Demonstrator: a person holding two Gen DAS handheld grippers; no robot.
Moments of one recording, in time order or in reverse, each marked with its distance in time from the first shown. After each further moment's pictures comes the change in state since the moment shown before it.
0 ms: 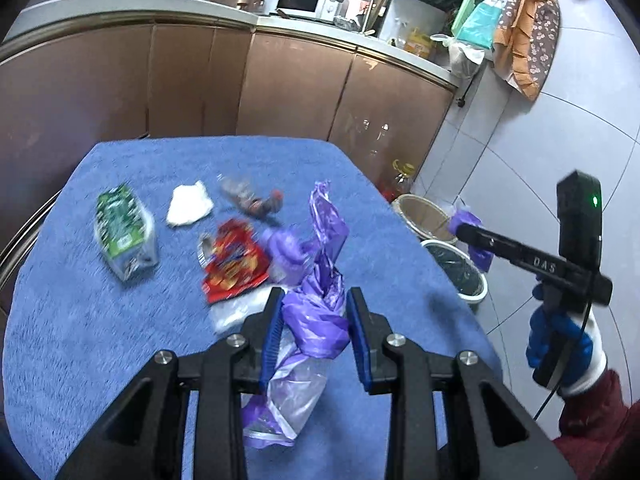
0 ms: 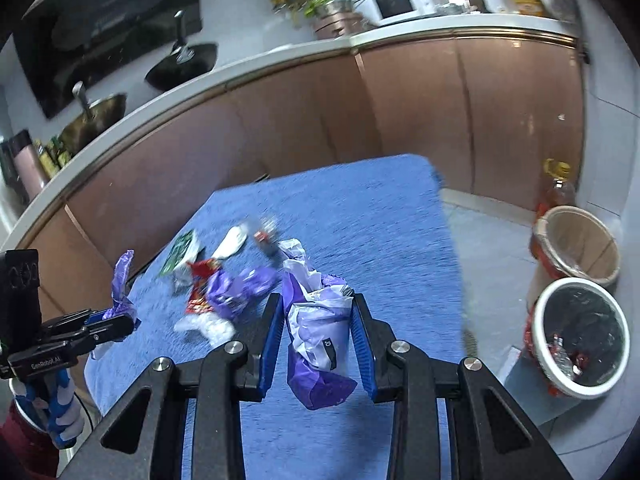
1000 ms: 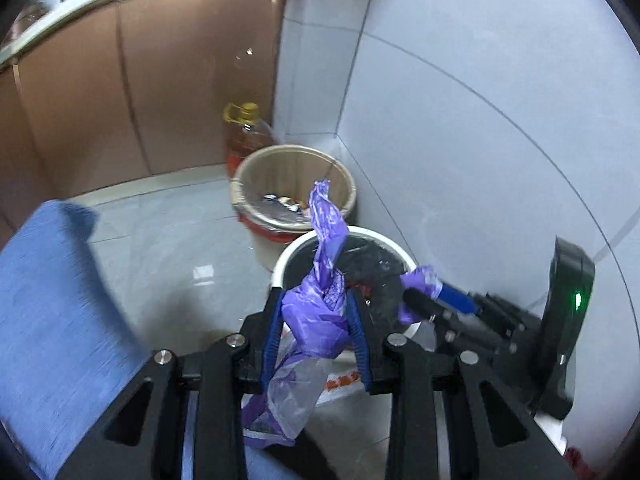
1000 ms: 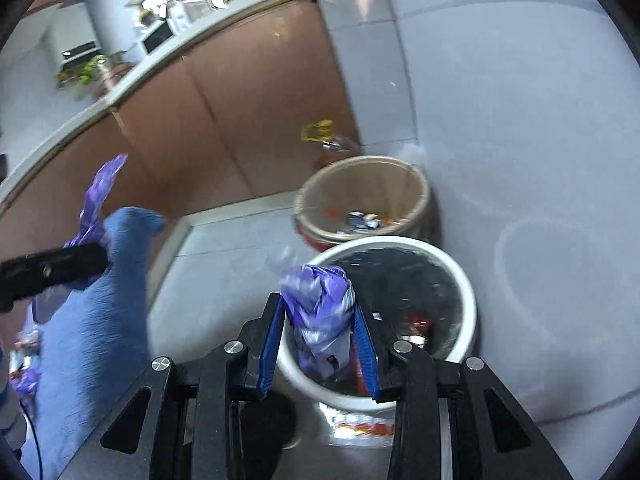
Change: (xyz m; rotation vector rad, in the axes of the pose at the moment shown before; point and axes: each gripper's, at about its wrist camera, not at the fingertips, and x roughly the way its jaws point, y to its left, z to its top) left arm 0.312 -0.309 0.119 0.408 0.310 -0.266; right arm -0.037 -0.277 -0.044 0.425 -0.074 -0.536
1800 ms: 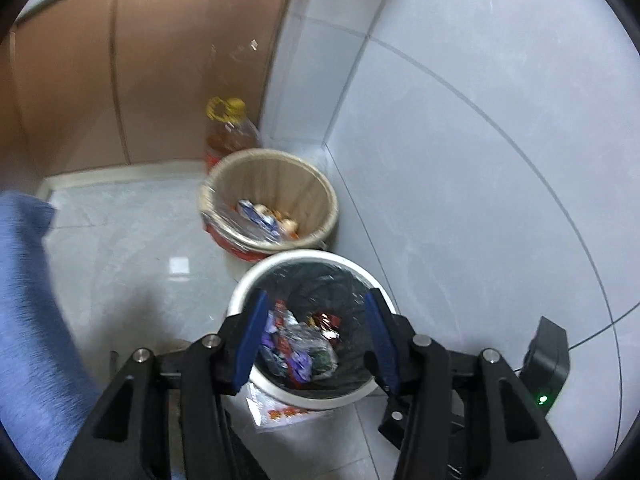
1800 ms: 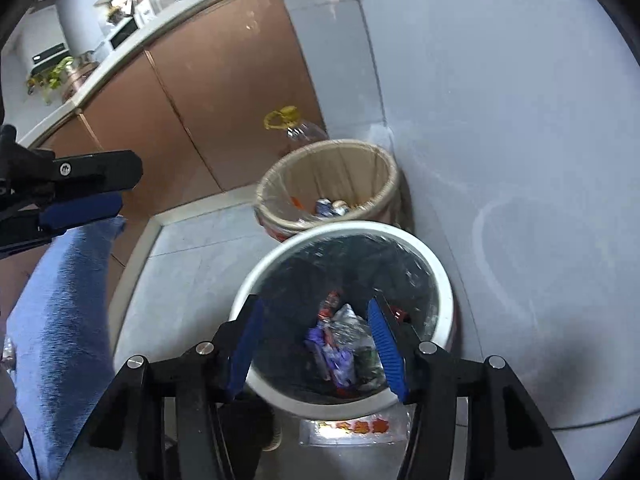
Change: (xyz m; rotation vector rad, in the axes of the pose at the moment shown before) left arm 0.024 -0.002 0.024 -0.111 -0.053 -0.044; right arm 0.014 -0.012 -0.004 0.038 0.017 -0.066
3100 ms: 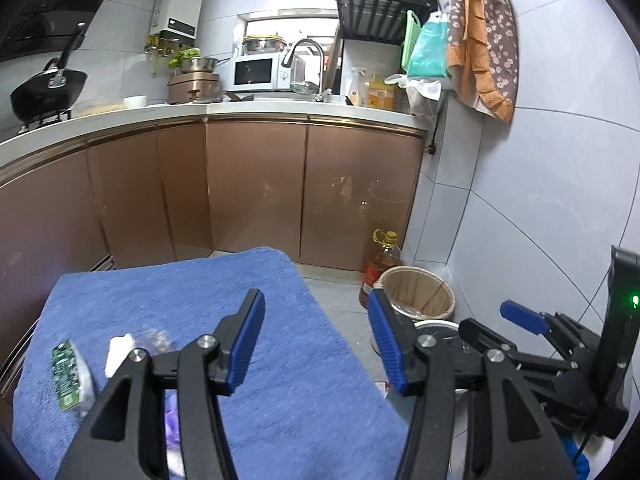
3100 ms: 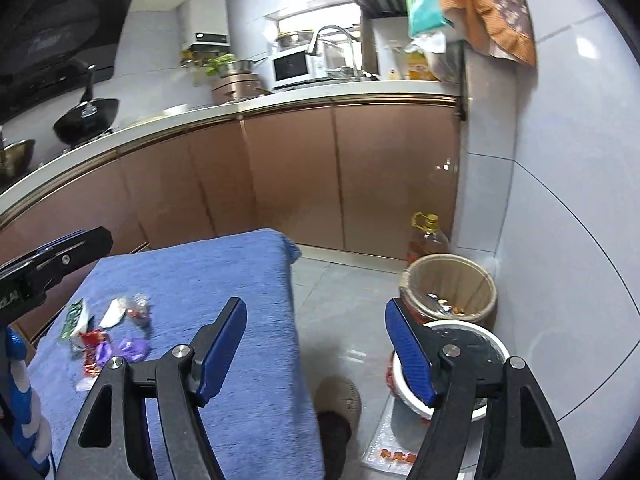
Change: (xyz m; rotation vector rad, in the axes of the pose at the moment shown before) left arm -0.311 0.073 -0.153 -0.094 -0.493 0.431; right arm -0.175 0.192 -0.026 -0.390 -0.231 0.231
